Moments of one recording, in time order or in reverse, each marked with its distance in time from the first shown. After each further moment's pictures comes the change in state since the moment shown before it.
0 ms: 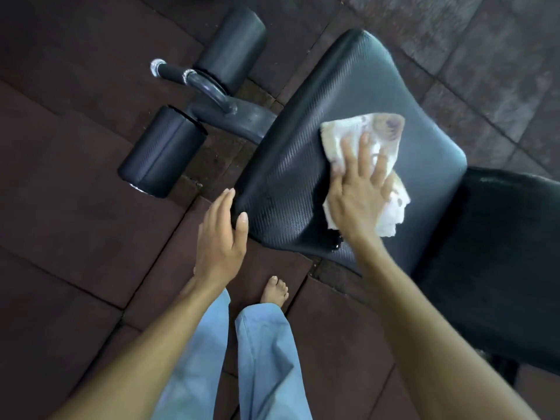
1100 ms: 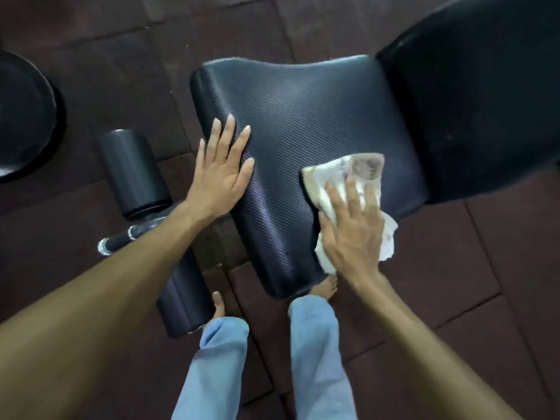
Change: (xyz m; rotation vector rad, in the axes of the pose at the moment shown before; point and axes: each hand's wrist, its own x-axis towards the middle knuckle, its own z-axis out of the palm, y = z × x) left_hand 0.263 0.089 0.020 0.492 -0.707 0.971; right_hand -0.072 -0.057 0.037 0.011 0.266 0.639
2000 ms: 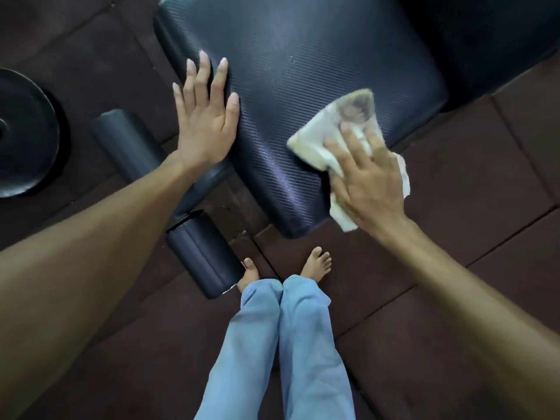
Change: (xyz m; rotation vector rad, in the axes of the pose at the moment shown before) left_hand 0.001 0.002 -0.002 0.151 0.031 0.023; right_hand -0.050 0.000 0.002 -0.077 0.071 -0.128
